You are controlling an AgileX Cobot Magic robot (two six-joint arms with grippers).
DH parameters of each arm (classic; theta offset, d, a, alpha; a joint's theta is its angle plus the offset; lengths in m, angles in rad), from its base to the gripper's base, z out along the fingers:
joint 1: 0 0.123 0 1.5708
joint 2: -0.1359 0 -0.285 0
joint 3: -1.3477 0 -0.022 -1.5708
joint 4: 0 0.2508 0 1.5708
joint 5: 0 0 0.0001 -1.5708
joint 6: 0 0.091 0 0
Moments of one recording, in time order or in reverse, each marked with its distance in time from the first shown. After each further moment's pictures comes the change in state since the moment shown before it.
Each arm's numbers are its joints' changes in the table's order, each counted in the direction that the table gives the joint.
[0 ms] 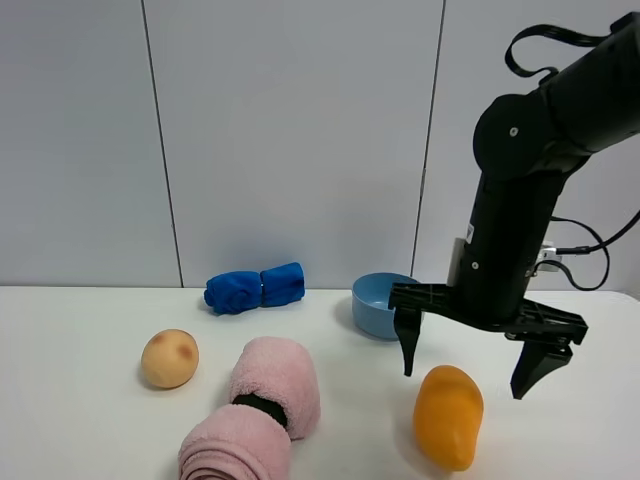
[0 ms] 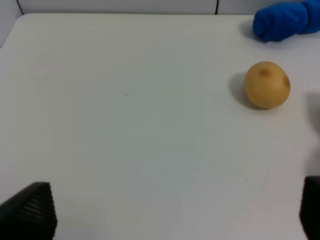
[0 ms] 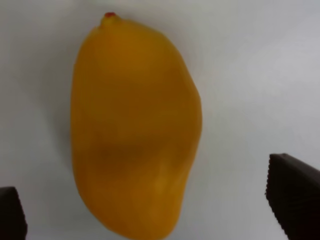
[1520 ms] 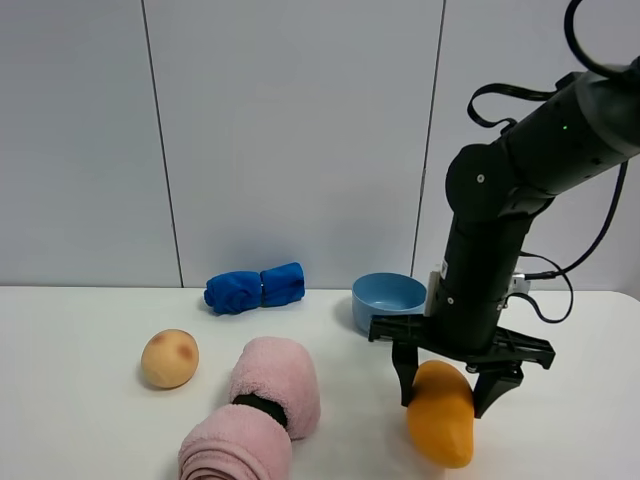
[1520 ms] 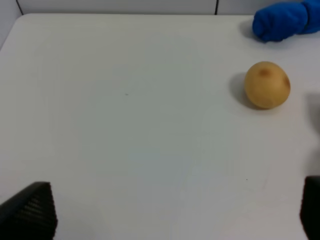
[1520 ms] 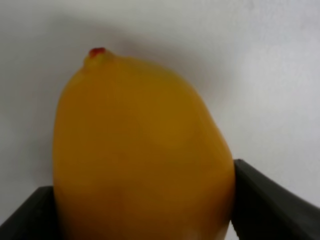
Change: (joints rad) left arm 0.000 0.000 0.000 0.000 0.000 0.000; right arm 0.031 -0.072 -0.001 0.002 0.083 -0.054
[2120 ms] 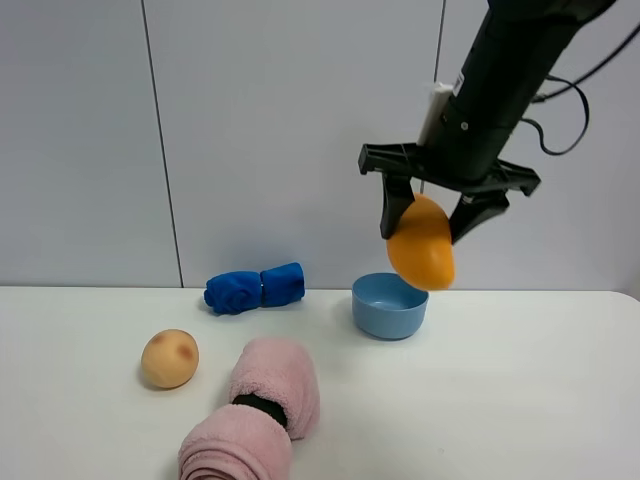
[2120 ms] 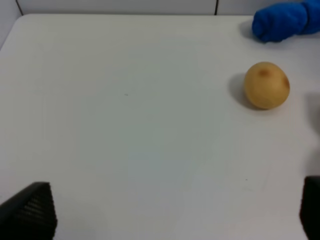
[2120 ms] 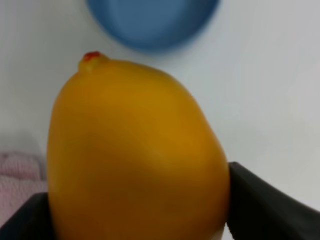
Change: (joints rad) left arm 0.000 0.000 0.000 0.000 0.000 0.000; right arm 0.016 0.178 0.307 -0.071 -0.089 -0.283
